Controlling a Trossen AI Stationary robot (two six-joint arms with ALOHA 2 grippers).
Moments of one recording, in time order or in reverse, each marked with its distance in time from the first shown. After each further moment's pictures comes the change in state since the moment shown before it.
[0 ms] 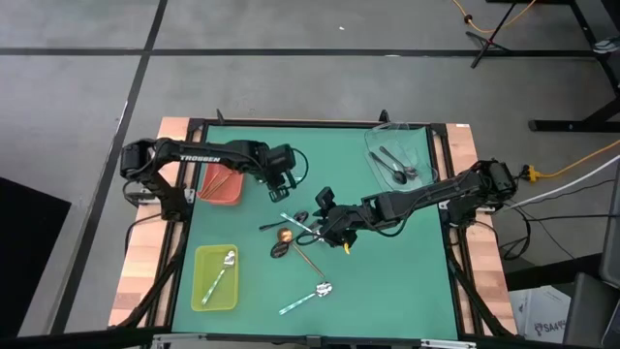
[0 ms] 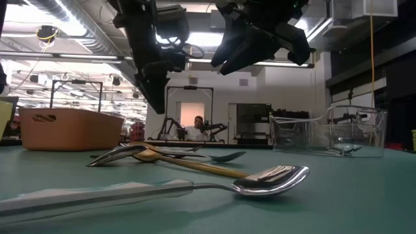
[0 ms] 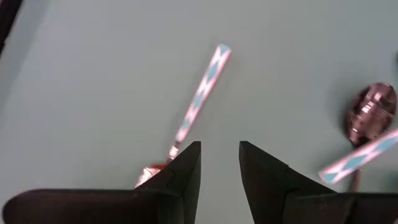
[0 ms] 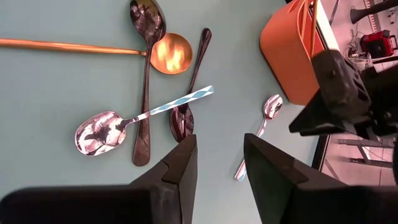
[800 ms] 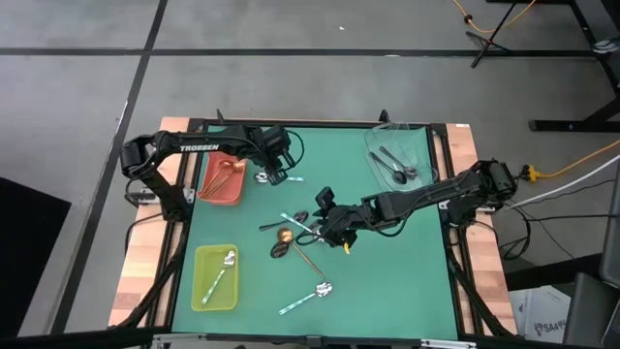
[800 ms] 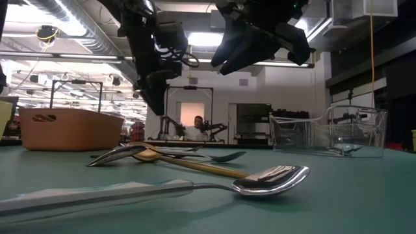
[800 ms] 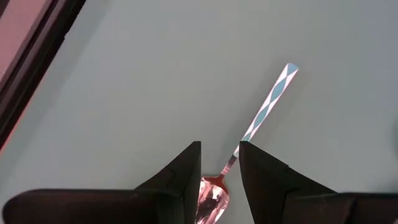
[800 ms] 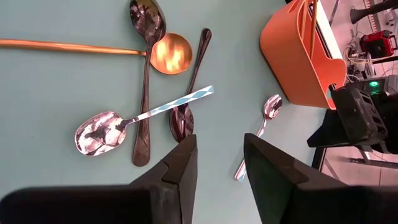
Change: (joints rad) left arm 0.155 0.000 0.000 0.028 0.012 0.056; right arm 0.000 0.000 0.000 0.000 0.000 0.000
